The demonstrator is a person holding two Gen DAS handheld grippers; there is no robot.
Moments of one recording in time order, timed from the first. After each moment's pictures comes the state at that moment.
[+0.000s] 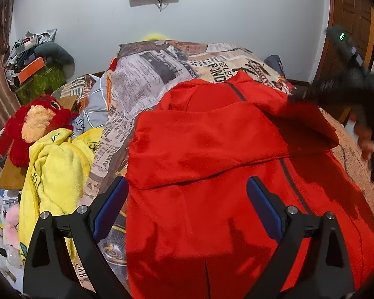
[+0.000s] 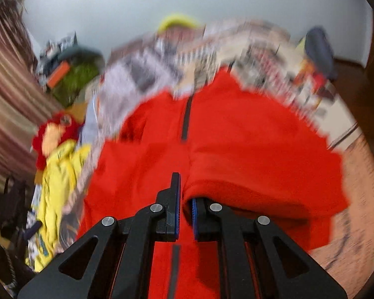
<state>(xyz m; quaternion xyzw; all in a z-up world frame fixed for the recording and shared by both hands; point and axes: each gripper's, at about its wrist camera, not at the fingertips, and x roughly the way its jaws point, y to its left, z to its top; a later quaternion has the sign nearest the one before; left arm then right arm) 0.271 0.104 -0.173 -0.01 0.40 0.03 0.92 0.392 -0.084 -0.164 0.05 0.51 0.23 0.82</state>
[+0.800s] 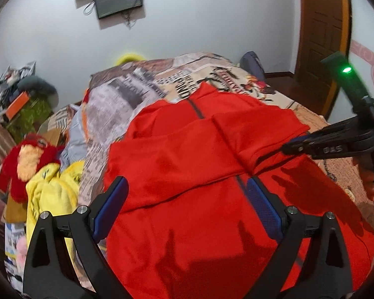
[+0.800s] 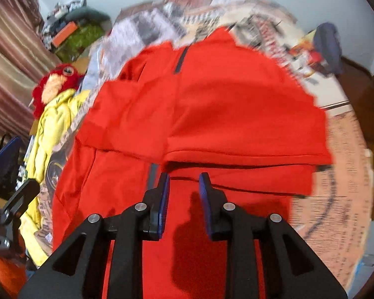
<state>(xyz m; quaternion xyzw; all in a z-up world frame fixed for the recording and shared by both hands) 0.287 0.016 -0.132 0.06 0.38 -0.02 0.92 0.329 -0.152 -0.143 -0.01 0.51 0.24 0.82</state>
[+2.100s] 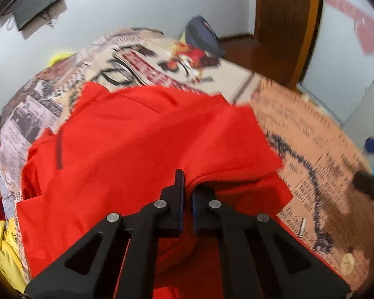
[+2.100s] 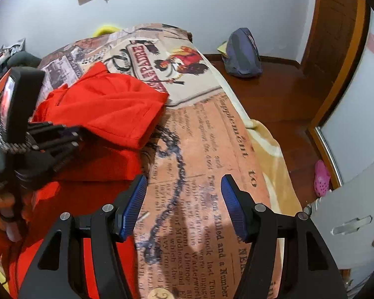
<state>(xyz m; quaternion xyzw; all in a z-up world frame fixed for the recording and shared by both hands) 0.455 -0.160 -0.217 0.11 0.44 -0.13 0.88 0.320 -0.297 -0.158 0.00 0.45 0.07 0.89</state>
